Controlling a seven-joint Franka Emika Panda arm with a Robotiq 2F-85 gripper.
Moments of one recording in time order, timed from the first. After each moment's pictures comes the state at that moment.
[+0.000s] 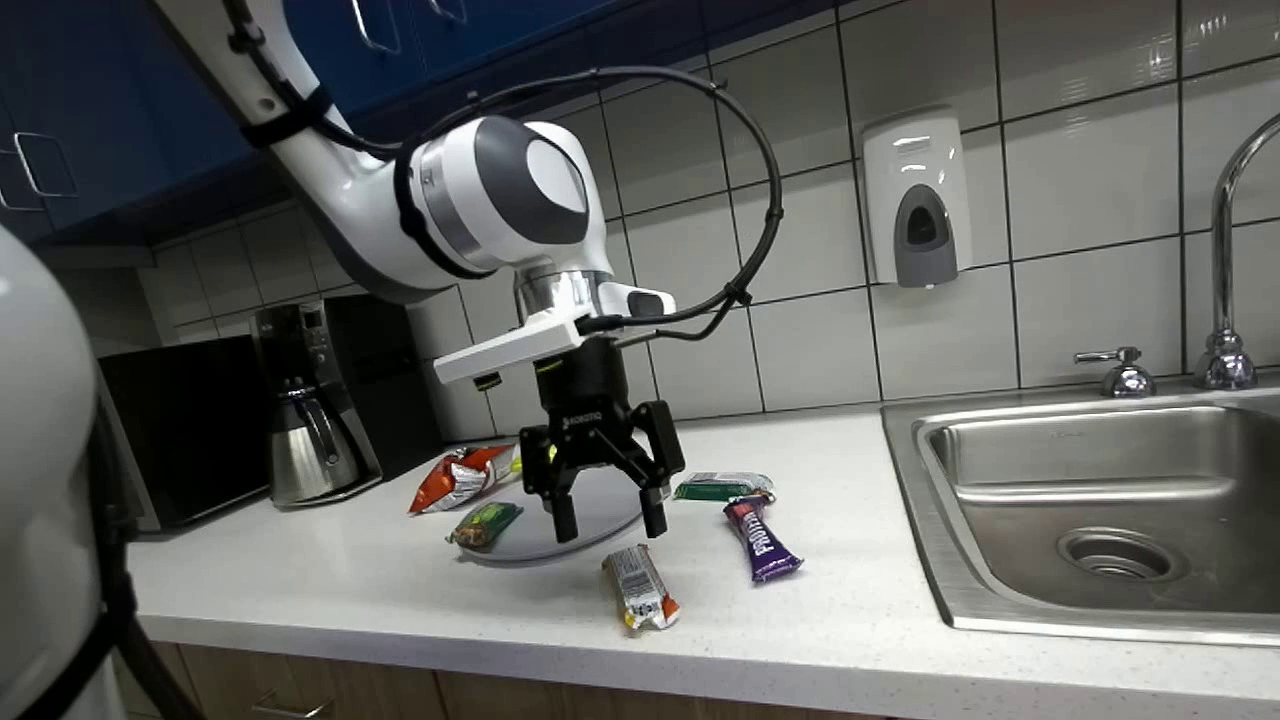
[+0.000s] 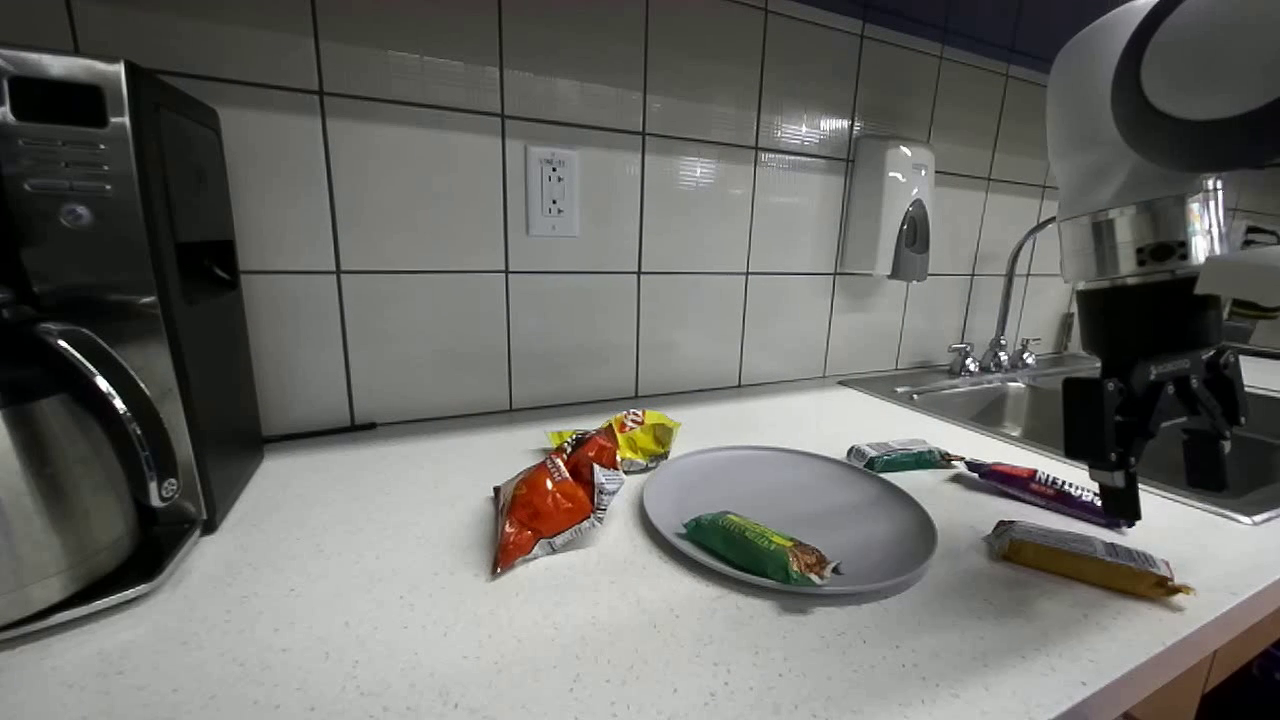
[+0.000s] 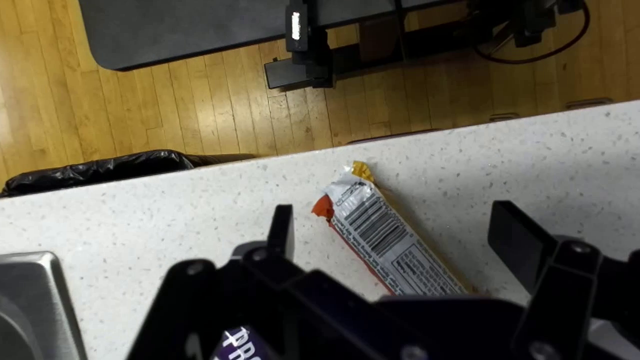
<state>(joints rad) -0.09 -0.21 -0.08 -2.72 -0.19 2.28 0.09</state>
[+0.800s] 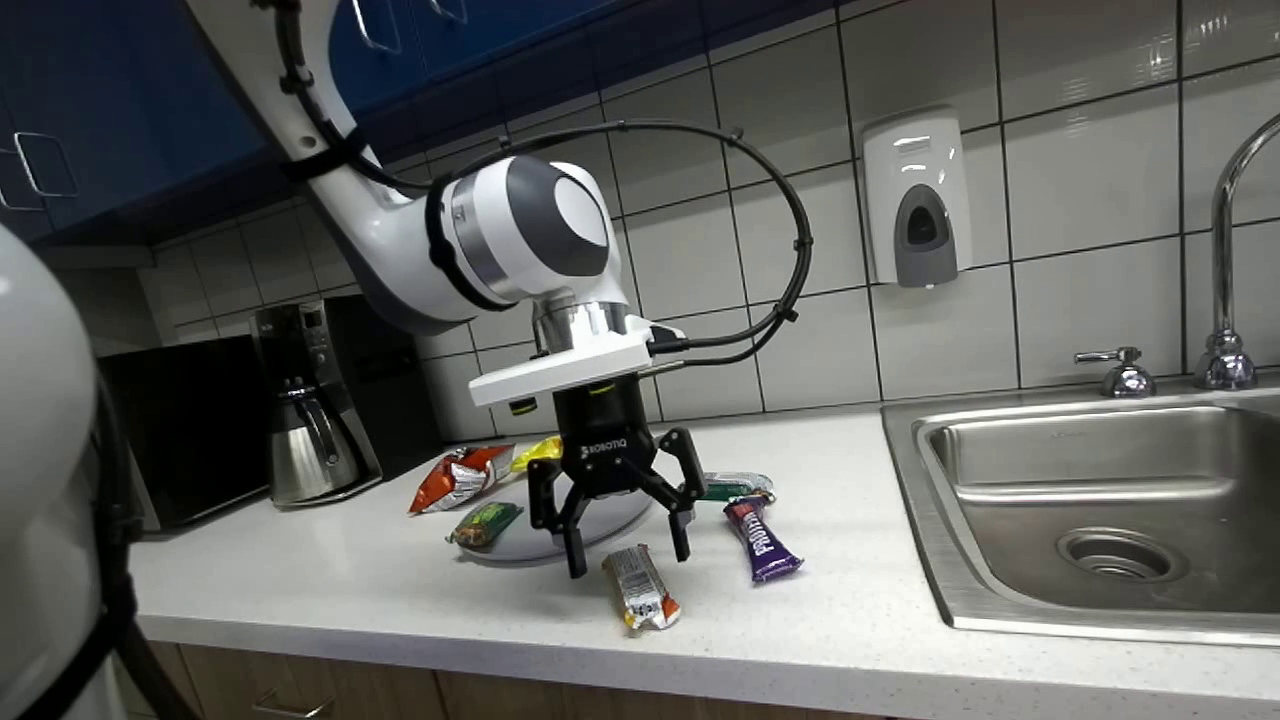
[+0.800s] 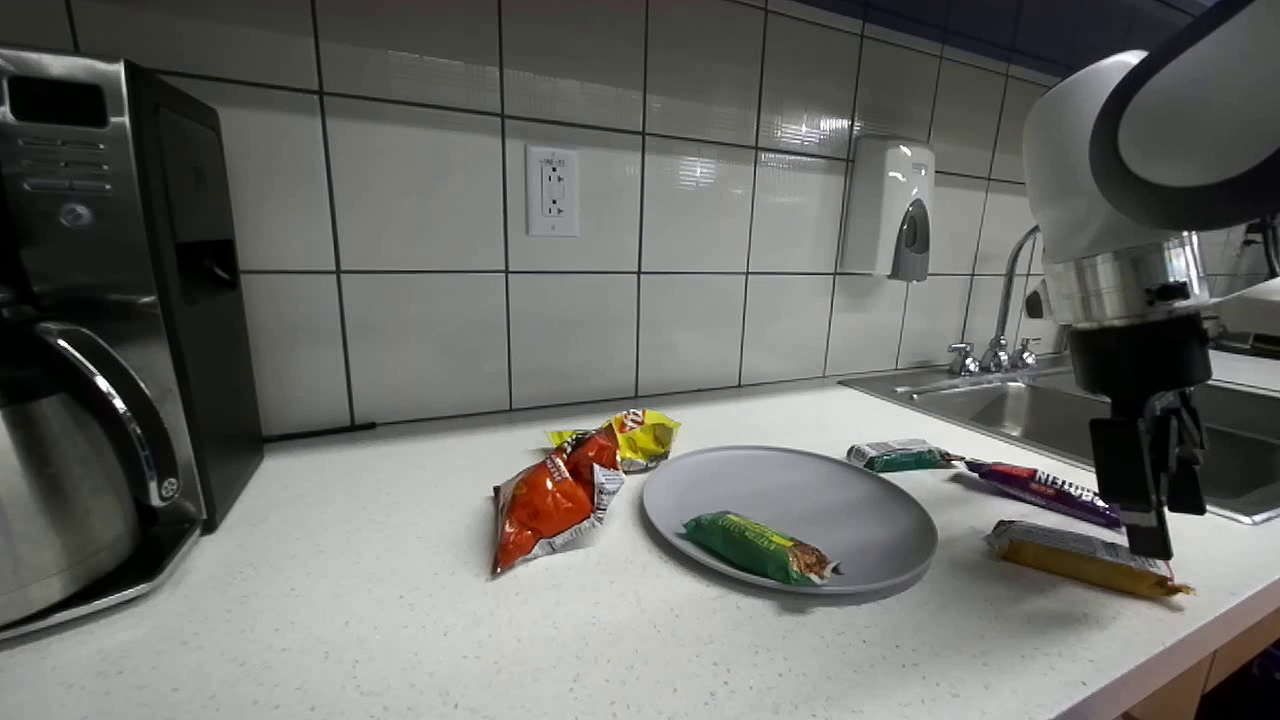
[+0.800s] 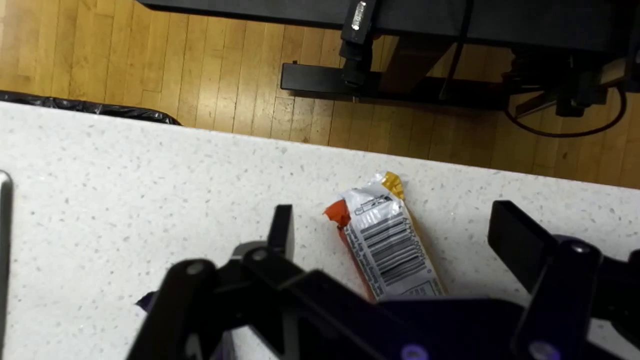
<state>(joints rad) -0.09 -0.10 -0.09 -2.69 -0.26 2.31 -0.17</state>
